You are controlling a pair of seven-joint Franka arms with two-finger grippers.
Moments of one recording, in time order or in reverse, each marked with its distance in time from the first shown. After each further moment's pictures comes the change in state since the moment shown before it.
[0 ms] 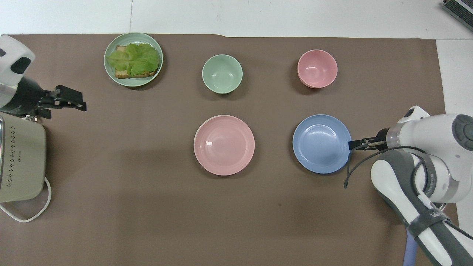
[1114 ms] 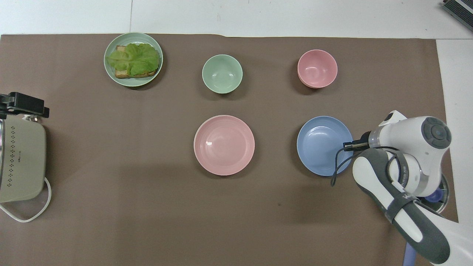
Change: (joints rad) left arm 0.024 -0.072 -0.013 0.069 0.070 -0.102 0.114; right arm 0.024 0.116 0.006 0.001 0.040 0.086 -0.017
